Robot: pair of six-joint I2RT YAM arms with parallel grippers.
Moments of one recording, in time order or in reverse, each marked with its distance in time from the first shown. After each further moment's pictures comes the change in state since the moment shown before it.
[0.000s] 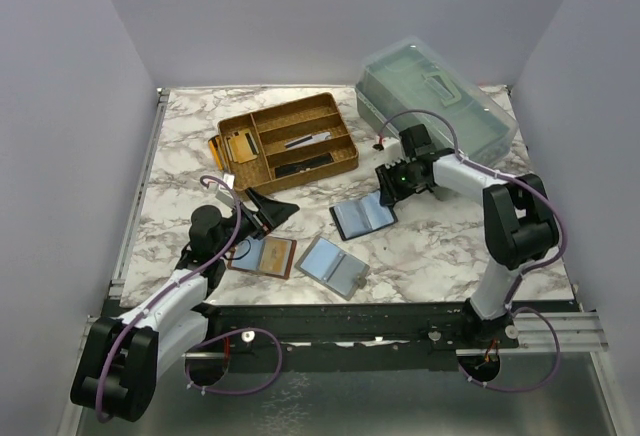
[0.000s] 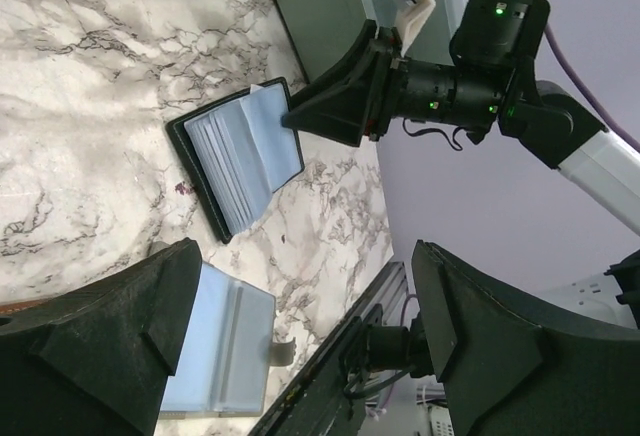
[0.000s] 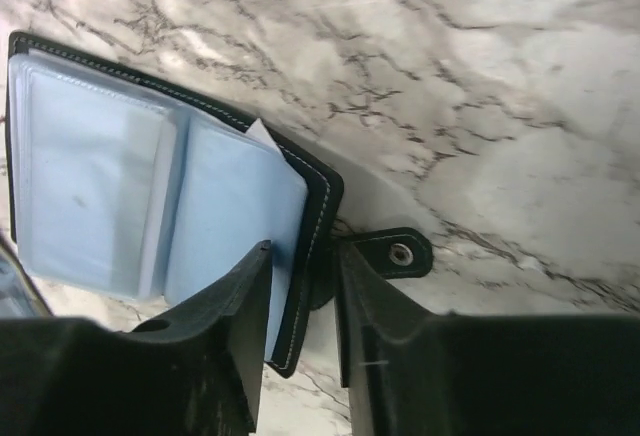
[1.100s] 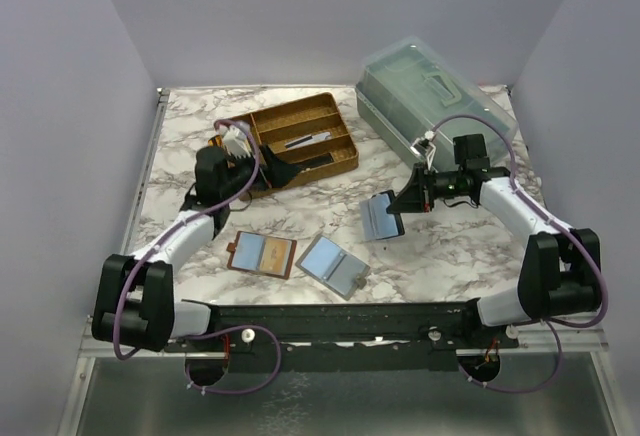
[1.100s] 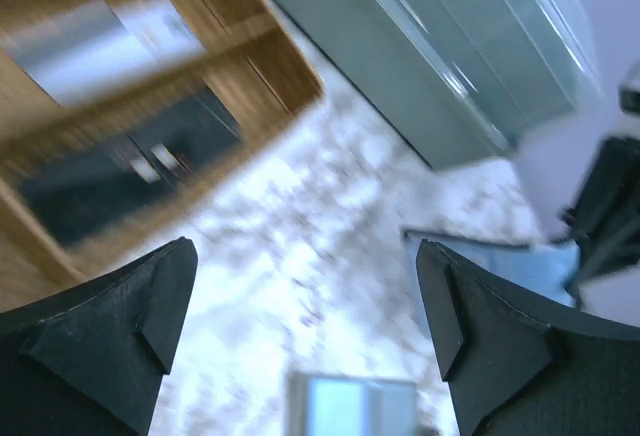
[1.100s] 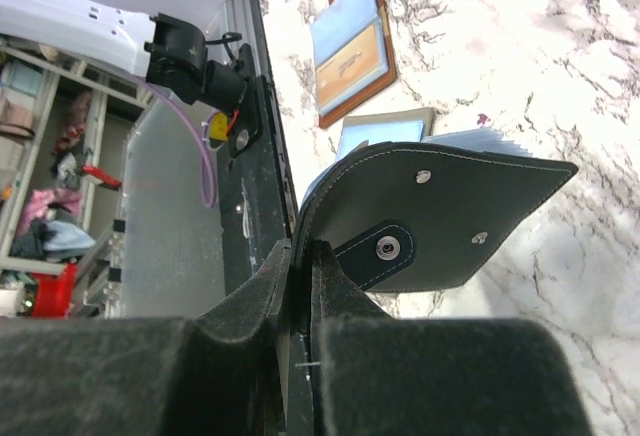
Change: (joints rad) left arm 0.103 0.377 0.571 -0.276 0.013 0.587; right arm -0.228 -0.370 -0.252 0.008 -0.980 0.024
